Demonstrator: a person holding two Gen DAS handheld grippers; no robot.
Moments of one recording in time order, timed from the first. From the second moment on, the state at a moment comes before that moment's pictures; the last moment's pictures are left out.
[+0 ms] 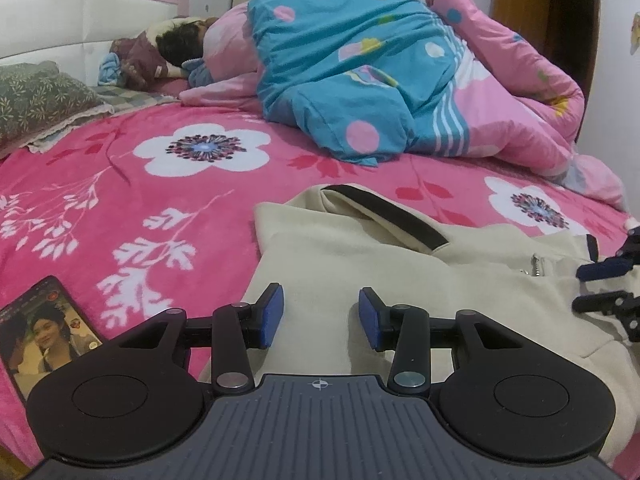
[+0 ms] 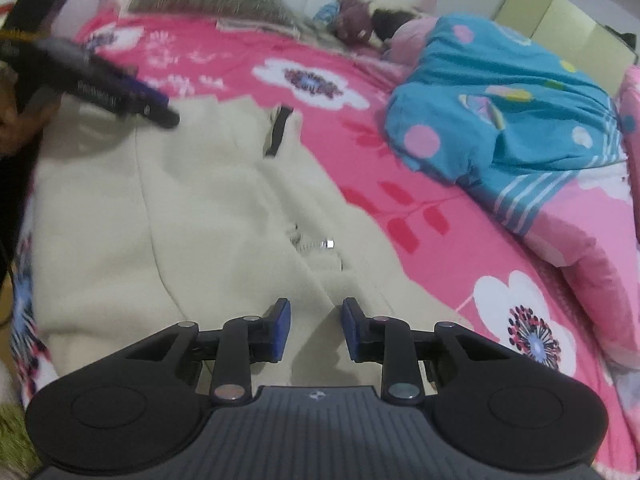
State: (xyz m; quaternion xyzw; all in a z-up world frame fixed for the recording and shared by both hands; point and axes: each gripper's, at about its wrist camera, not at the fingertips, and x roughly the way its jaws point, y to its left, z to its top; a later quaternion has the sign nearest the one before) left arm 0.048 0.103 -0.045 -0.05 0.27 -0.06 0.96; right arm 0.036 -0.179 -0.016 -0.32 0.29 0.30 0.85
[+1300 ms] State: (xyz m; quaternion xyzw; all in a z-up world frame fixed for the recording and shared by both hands) left arm 0.062 0.075 -0.051 0.00 0.26 -0.06 0.96; right arm 0.008 -0.283 0.028 -0.17 0.27 0.10 0.94
